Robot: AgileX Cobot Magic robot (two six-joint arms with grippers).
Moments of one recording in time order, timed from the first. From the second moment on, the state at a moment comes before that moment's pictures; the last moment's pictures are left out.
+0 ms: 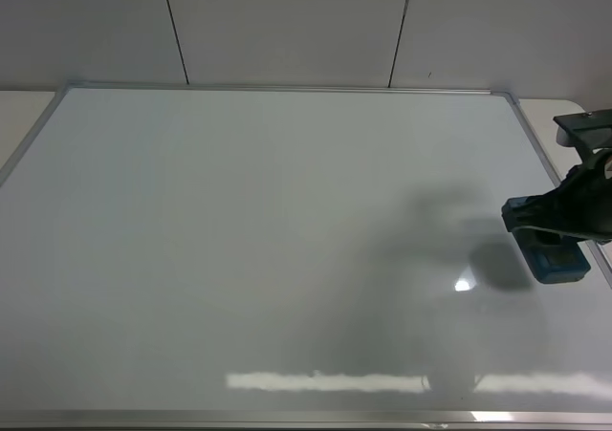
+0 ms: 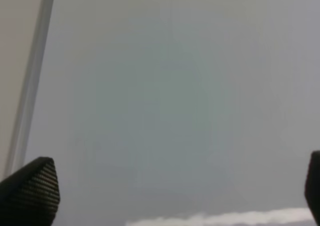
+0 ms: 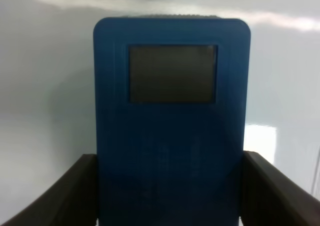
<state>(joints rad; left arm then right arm) 0.00 0.00 -0.50 -0.09 1.06 0.05 0.14 1.37 -0.59 -0.20 0.55 0.15</state>
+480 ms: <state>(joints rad) 0.00 0.00 -0.50 -0.09 1.06 0.05 0.14 1.38 -0.48 -0.35 0.44 0.29</state>
